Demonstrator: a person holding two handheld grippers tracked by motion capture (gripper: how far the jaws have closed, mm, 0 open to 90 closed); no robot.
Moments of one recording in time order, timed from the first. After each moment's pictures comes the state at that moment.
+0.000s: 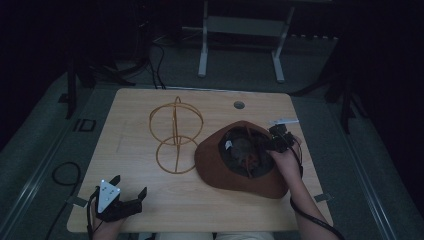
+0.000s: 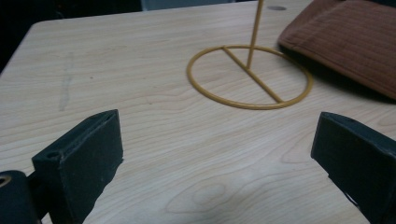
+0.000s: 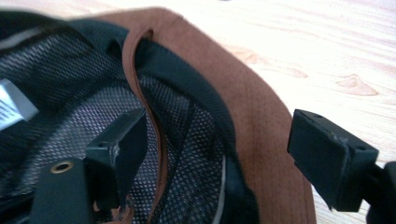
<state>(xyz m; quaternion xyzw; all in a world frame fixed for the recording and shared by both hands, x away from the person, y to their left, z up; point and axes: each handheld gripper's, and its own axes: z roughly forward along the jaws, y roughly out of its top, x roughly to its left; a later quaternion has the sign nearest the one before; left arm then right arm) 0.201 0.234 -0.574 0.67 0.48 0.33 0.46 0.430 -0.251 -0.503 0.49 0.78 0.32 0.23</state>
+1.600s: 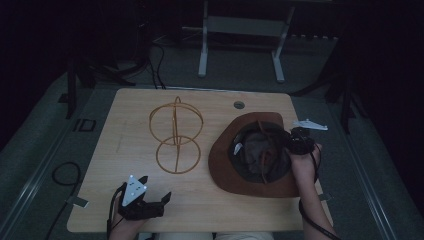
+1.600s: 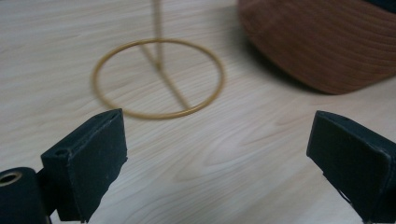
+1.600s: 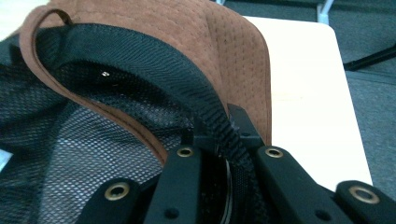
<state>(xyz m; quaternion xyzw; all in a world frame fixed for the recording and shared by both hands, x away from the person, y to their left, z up) 0.206 0.168 -0.541 0.74 0.43 0.24 0.46 0.389 -0.290 -0.468 0.53 0.71 0.39 0.27</state>
